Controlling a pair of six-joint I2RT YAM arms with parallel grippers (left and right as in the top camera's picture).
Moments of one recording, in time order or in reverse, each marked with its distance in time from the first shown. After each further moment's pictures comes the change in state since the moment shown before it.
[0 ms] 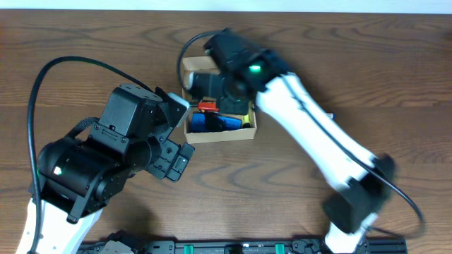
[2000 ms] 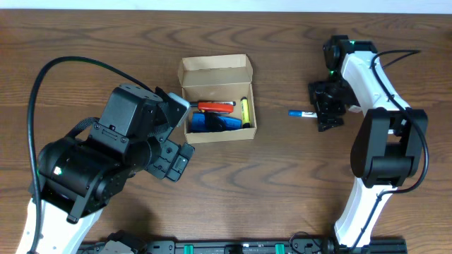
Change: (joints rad) left arm 0.000 0.000 0.000 0.000 0.000 0.000; right arm -0.636 0.256 -0.225 -0.110 -0.045 2.312
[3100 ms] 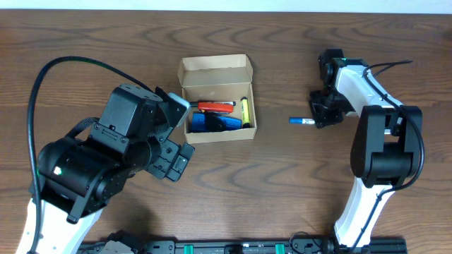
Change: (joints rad) left arm 0.000 0.000 0.000 0.000 0.000 0.000; right arm 0.000 0.000 -0.184 0.250 0.105 -0.074
